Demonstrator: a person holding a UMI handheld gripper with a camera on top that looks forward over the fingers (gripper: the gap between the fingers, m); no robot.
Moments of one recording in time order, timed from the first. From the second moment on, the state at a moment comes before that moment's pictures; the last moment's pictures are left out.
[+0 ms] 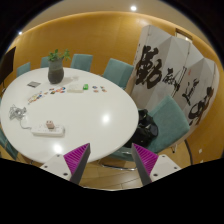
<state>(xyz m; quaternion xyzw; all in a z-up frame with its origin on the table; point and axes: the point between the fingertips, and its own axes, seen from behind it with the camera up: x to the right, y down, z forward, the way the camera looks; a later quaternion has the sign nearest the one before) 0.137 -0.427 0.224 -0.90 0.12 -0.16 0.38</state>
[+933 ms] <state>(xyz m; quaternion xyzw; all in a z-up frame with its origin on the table) -0.100 -0.218 0.058 -0.86 0.06 -0.01 0.50</state>
